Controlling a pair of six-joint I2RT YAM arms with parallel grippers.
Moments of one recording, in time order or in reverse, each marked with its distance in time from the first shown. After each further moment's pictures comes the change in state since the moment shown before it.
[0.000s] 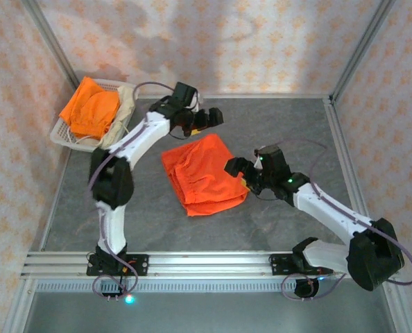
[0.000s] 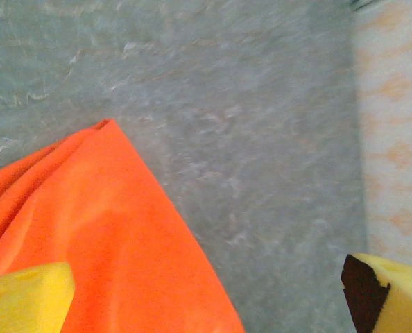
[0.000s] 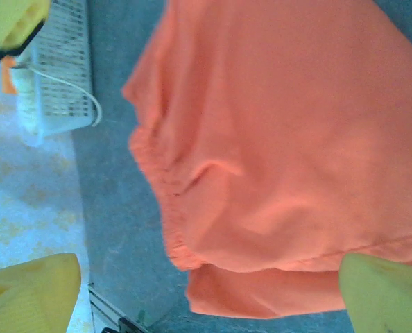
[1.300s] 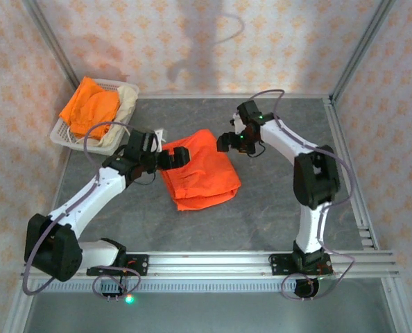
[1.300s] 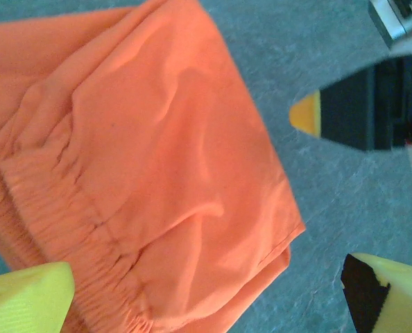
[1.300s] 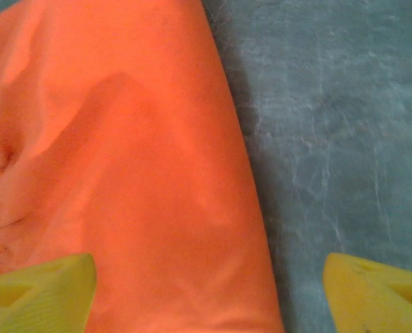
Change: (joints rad) left arm 0.066 -0.673 -0.826 0.185 -0.074 0.084; right arm -0.127 0.830 0.867 -0.544 -0.006 -0.719
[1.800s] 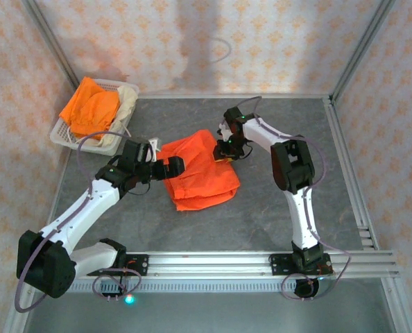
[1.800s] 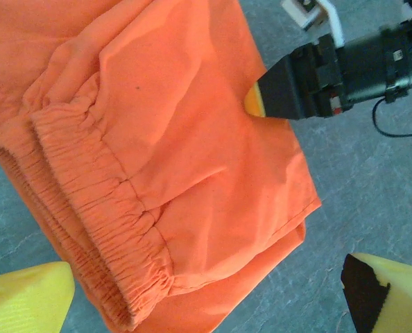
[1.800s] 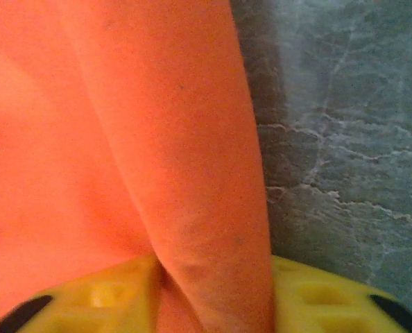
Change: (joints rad) left arm 0.000 -0.110 -0.084 -0.047 -0.023 0.000; right arm 0.037 0.272 0.197 -0.106 -0.069 -0.073
